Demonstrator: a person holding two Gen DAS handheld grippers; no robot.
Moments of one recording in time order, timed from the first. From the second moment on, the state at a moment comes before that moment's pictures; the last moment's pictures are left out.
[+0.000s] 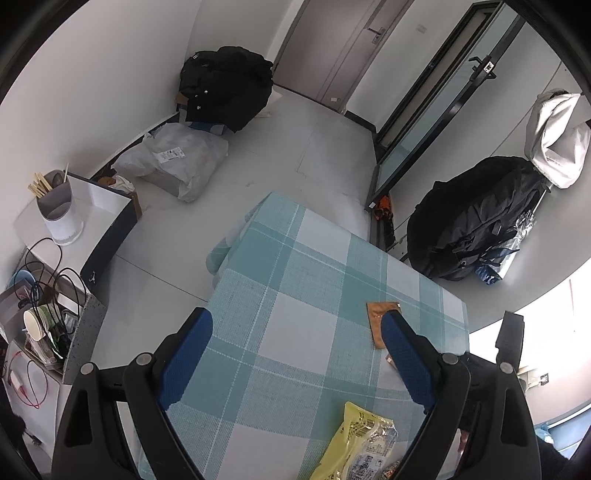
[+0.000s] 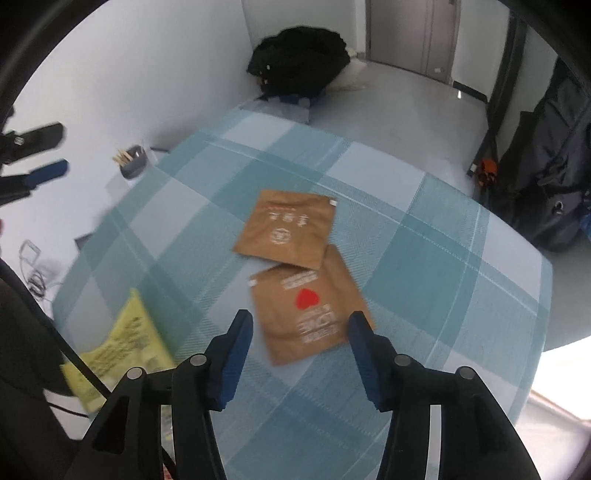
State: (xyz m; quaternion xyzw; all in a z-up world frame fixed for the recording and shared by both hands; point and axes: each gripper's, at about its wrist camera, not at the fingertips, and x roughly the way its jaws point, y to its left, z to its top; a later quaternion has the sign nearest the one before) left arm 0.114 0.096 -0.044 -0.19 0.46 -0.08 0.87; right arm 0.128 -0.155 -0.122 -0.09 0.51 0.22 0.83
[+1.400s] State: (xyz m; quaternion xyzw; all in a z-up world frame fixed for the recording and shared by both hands) left arm 0.103 0.097 -0.043 -0.18 0.45 -0.10 0.87; right arm 0.062 -0.147 -0.117 -0.11 0.51 0.22 0.82
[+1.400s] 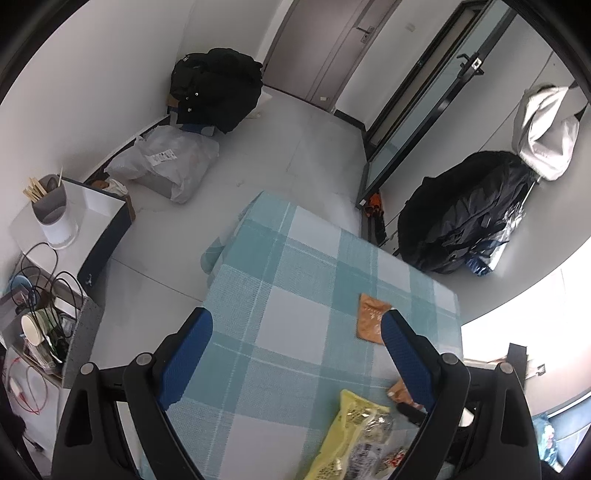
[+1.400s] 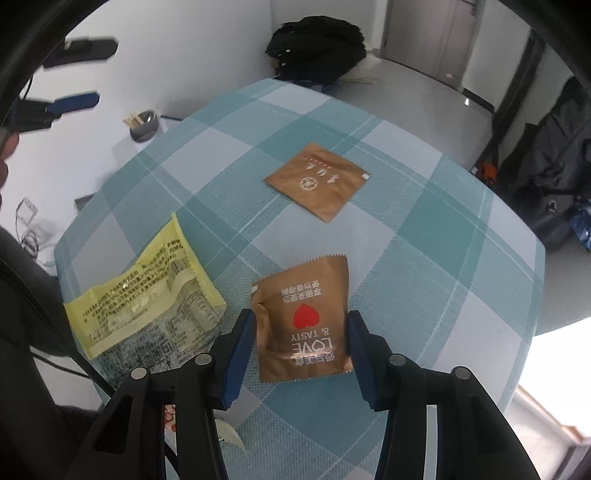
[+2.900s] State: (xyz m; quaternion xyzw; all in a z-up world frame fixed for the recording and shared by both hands) left arm 0.034 -0.003 -0.122 0.03 0.62 -0.18 0.76; right arm 0.022 -0.218 -0.083 0.02 0.45 0.18 0.88
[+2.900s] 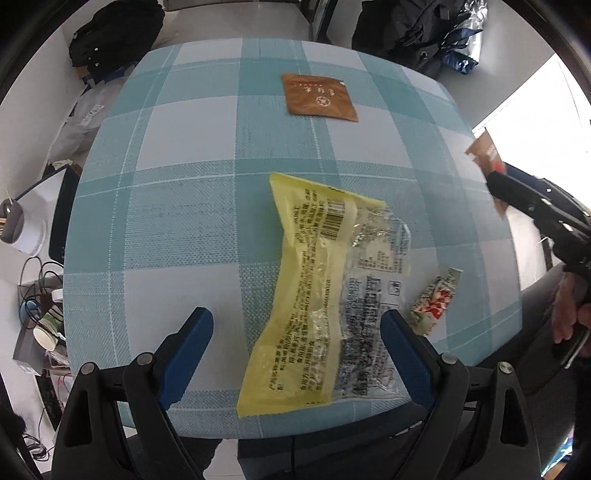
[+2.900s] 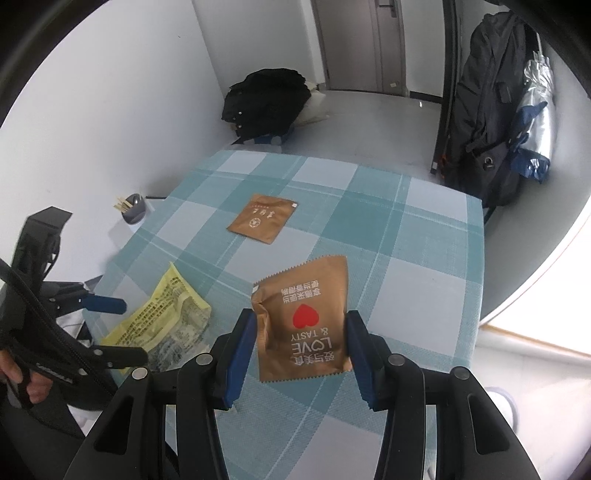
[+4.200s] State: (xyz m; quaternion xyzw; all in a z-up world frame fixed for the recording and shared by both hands) left arm 0.033 -0.004 -0.105 0.08 0.57 -0.16 0.80; right arm 0.020 -0.217 -0.080 0.03 0.44 0.17 0.88
